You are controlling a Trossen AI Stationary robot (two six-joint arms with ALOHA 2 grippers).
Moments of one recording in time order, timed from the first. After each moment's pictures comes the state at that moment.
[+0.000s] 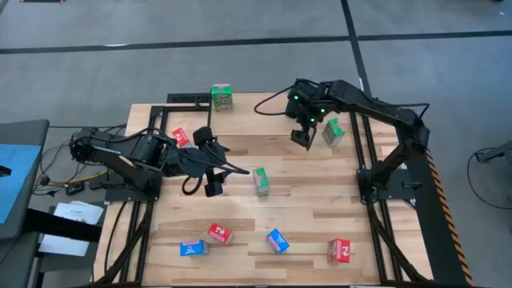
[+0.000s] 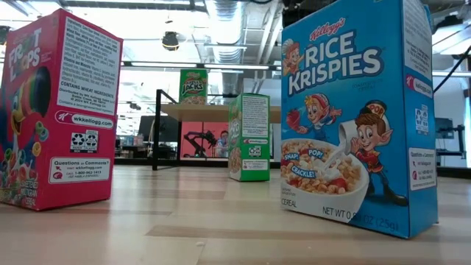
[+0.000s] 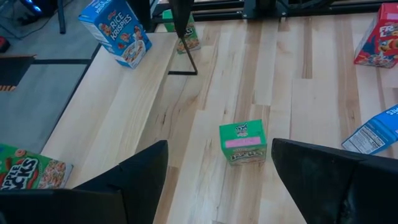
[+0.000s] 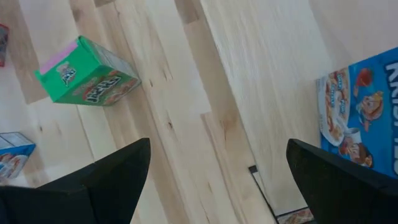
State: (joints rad) left arm -0.28 1.39 1.63 -0.94 -0.58 -0.16; right arm -0.42 1.59 1.65 -1.21 -0.11 -0.05
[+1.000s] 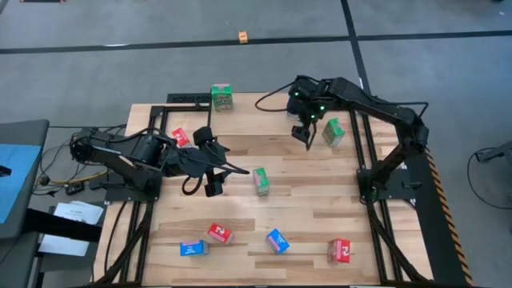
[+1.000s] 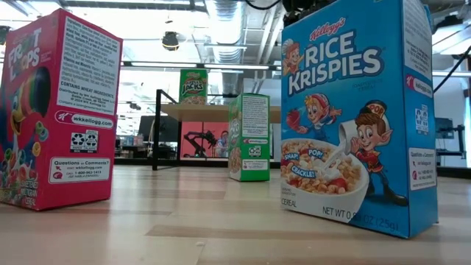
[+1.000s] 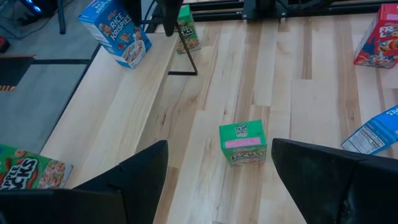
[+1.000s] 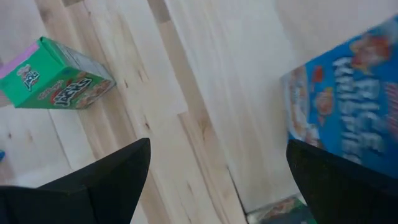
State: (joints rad) left arm -0.28 1.39 1.63 -0.93 -0.58 -0.16; right arm -0.46 1.61 1.65 -1.21 -0.05 -0.07
